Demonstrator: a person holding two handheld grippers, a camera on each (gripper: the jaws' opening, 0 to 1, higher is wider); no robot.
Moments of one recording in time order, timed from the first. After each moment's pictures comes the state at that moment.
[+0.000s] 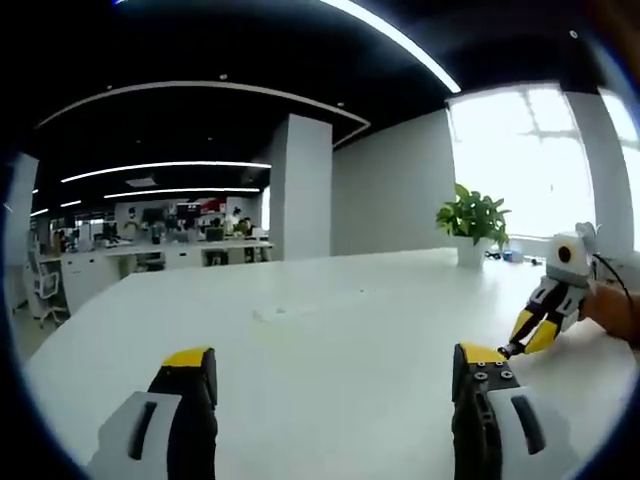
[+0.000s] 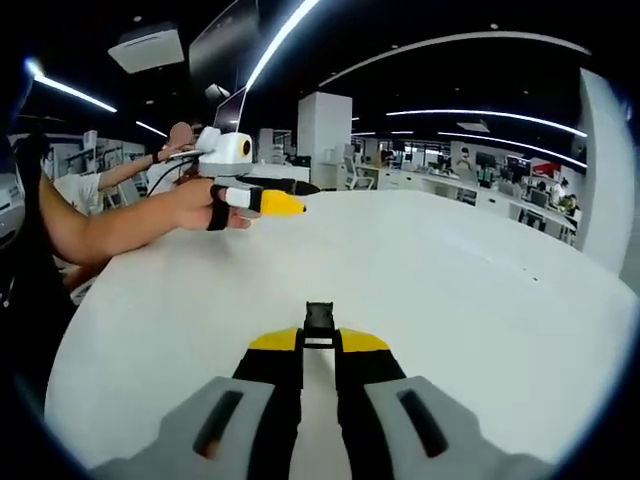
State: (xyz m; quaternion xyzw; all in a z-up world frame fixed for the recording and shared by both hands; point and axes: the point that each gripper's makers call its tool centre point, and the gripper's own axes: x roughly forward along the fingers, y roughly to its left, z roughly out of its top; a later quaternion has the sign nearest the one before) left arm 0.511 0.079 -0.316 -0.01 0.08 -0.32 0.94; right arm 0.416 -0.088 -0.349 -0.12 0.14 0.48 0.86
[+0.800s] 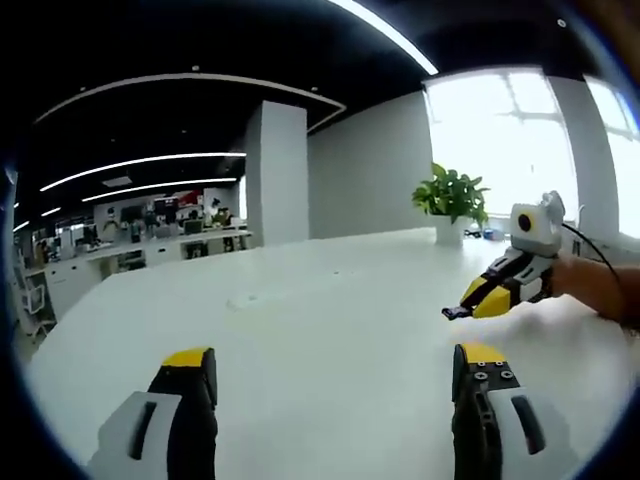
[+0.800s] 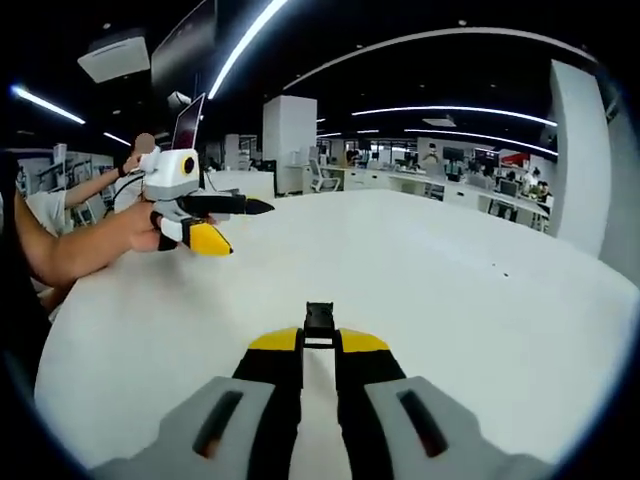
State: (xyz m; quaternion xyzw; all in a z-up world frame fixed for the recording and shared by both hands) left arm 0.497 0.053 -0.330 0.03 0.11 -0.36 0.92; right arm 0.460 -0.102 -0.343 -0.10 0.14 0.42 0.89
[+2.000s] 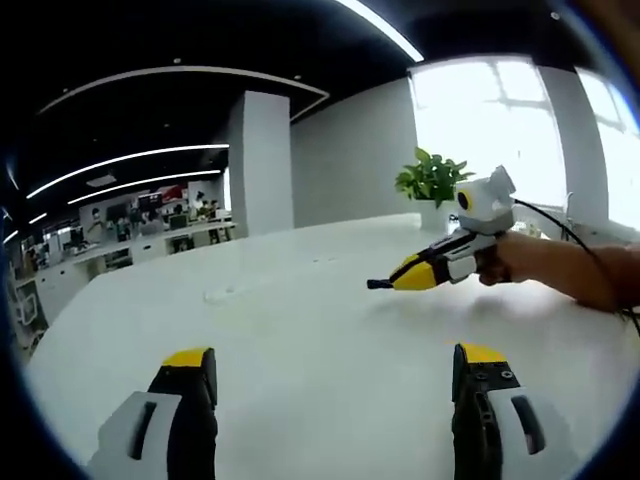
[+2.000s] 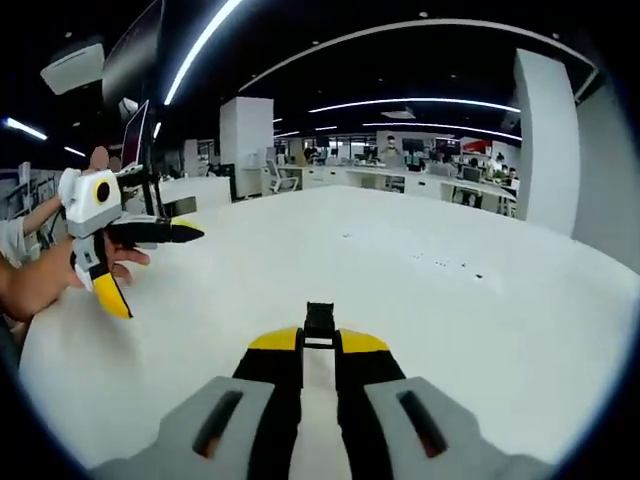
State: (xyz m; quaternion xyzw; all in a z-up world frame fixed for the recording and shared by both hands) left arm 0.487 0.032 -0.341 0.05 0.13 -0.39 0.91; right arm 0.537 -0.108 -0.345 -0.08 0.16 0.34 0.93
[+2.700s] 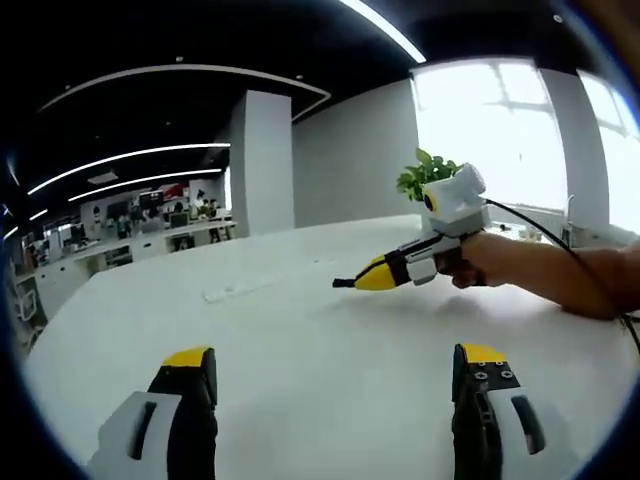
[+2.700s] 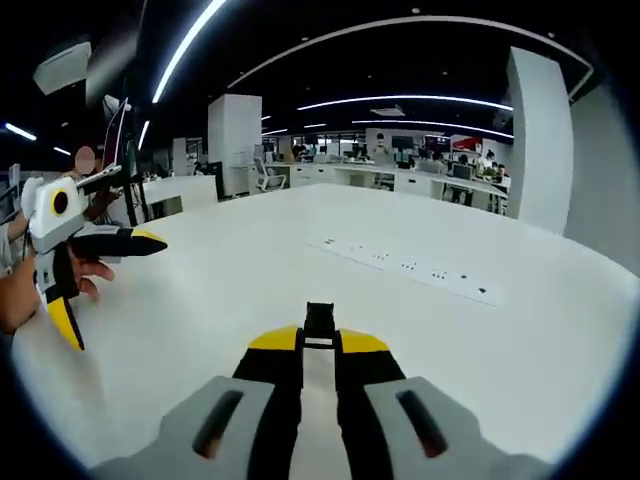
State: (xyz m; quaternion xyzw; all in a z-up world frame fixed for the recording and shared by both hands) left arm 0.483 0.035 -0.342 0.04 0.13 -0.39 0.91; right arm 0.577 -0.096 -0.350 -0.08 0.16 0.31 0.93
